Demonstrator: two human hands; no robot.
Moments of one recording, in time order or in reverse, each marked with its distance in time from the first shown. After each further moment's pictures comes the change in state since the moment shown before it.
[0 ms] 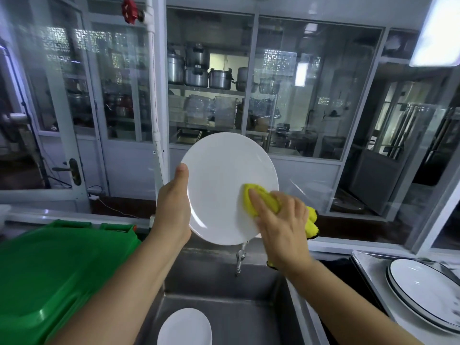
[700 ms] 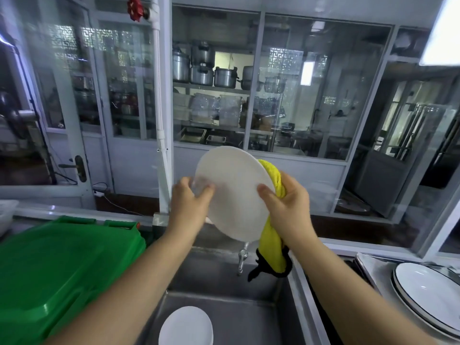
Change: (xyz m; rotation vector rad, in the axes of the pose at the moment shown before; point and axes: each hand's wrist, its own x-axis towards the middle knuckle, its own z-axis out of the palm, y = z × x) left_hand 0.019 -0.026 0.002 0.584 -0.026 0.151; right_hand 0.054 -0.018 -0.027 0.889 -0.103 0.542
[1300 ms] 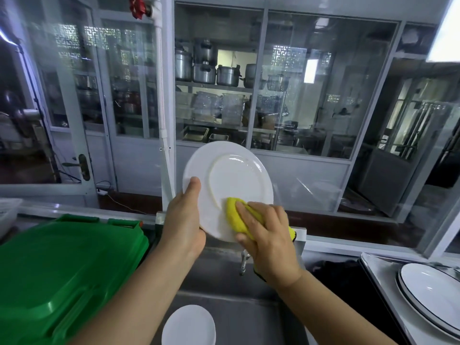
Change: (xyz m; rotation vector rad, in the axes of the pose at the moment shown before) left_hand -0.020 0.008 -0.003 -0.751 0.045 -0.296; right_hand -0.043 0.058 0.022 -0.598 -0.041 -0.718
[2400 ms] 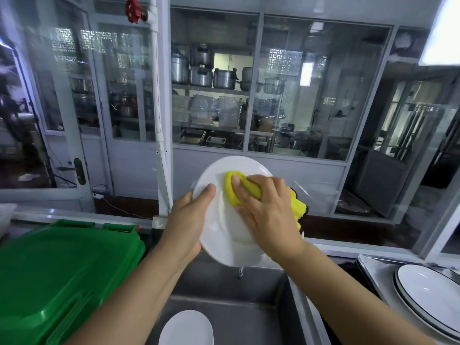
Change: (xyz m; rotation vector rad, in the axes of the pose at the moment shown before) left_hand -0.002 -0.001 -0.001 0.188 -0.220 0.076; right_hand 0.052 0.011 -0.015 -0.139 -0.018 -0.036
